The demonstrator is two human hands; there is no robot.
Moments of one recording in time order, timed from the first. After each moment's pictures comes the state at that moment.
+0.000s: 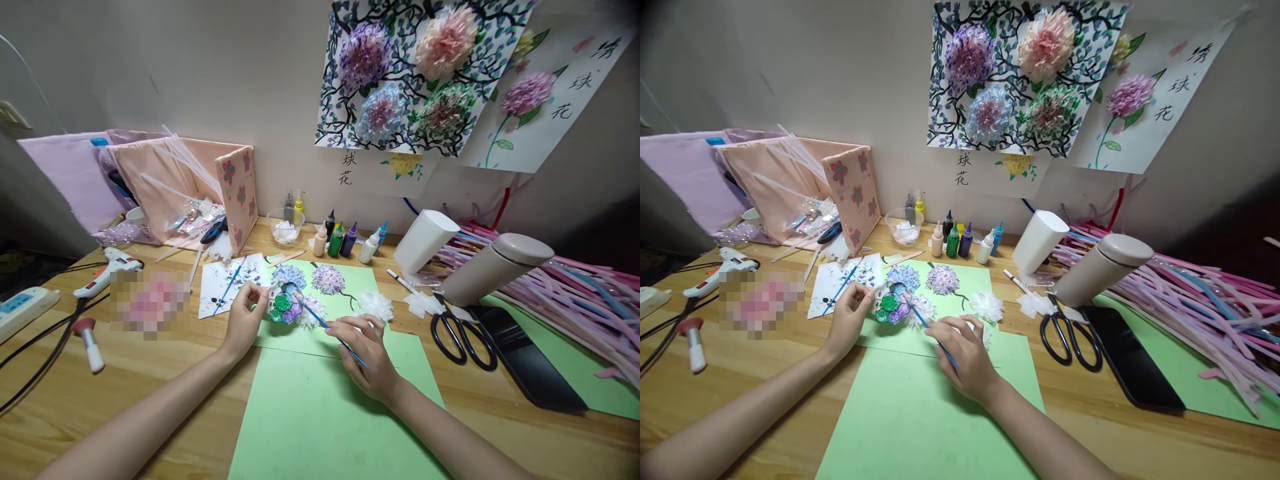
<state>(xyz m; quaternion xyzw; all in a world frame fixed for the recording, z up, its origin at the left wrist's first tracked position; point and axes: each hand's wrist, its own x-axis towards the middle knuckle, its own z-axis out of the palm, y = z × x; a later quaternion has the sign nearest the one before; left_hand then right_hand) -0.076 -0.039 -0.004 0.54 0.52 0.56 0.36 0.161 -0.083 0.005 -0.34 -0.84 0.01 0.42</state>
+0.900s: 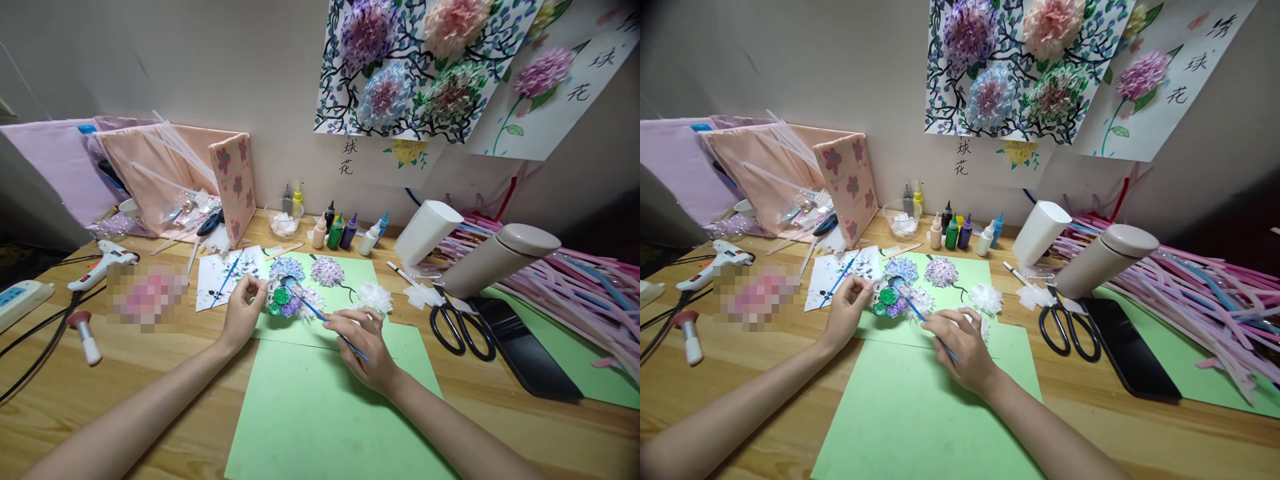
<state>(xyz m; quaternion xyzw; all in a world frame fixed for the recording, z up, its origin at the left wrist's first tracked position) -0.075 -0.038 -0.003 0.54 0.52 0.56 0.36 0.162 -0.083 0.005 -0.34 -0.84 0.02 0.42</state>
